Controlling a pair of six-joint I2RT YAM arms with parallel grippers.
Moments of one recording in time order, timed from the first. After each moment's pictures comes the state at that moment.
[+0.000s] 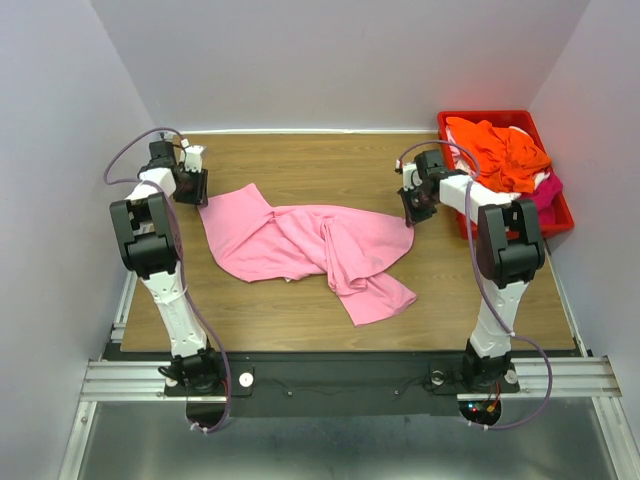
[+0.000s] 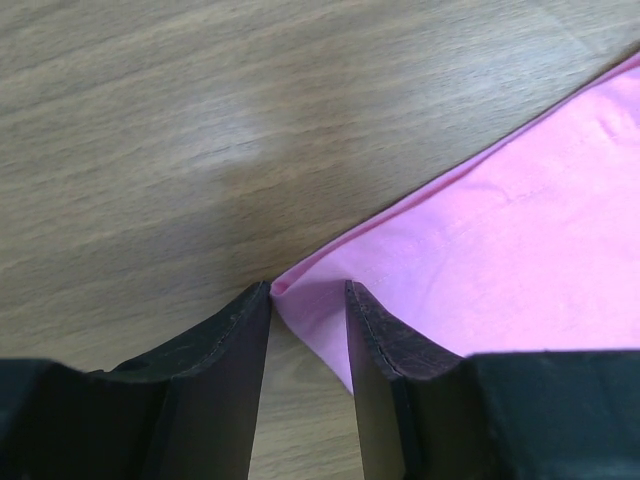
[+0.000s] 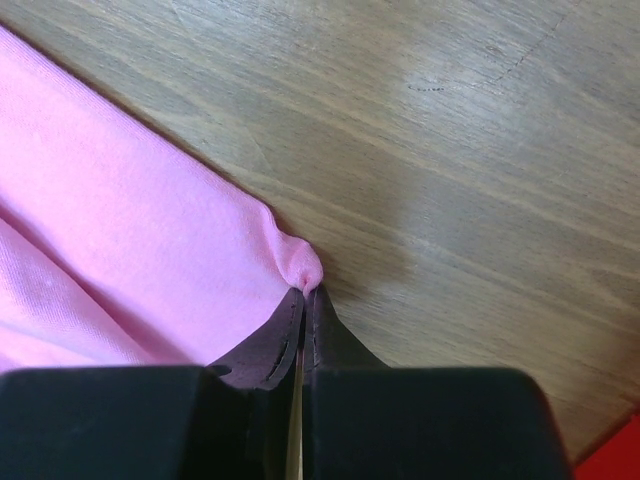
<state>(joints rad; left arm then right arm) 0.24 2.16 1.63 -0.49 0.32 0.35 0.19 2.00 1.43 -0.57 -0.16 -0.17</state>
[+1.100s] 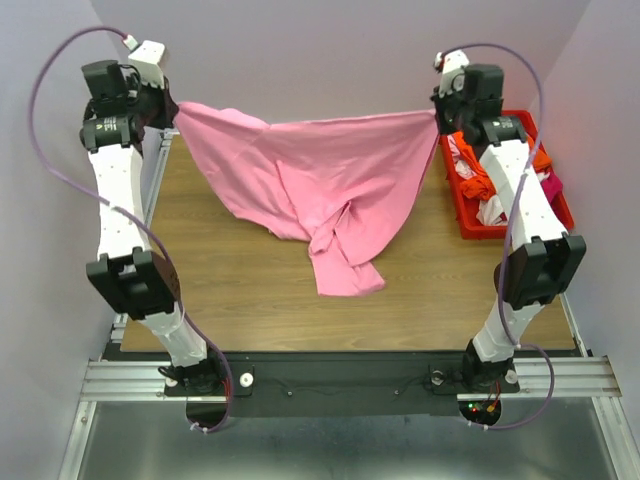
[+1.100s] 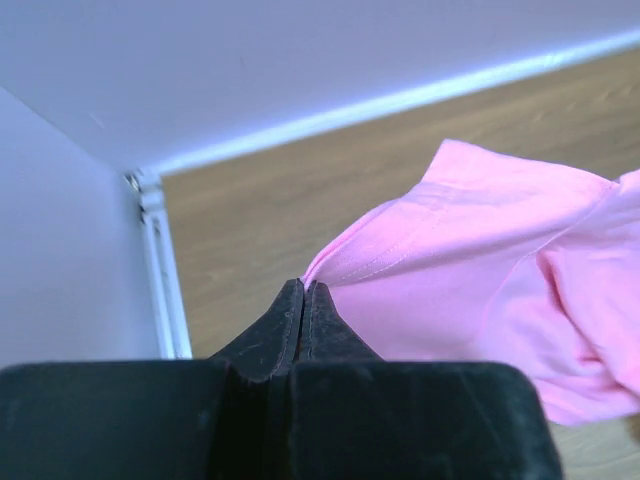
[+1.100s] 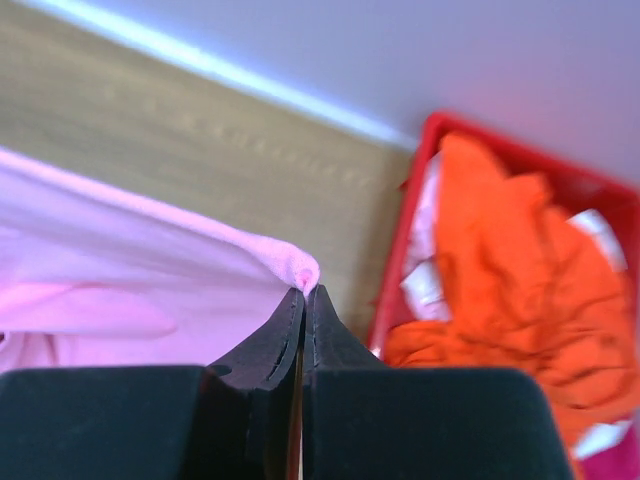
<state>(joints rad) 0.22 1.82 2.01 -0.65 0.44 0.25 0.15 1.82 1.91 -0.58 -0.01 -0.25</state>
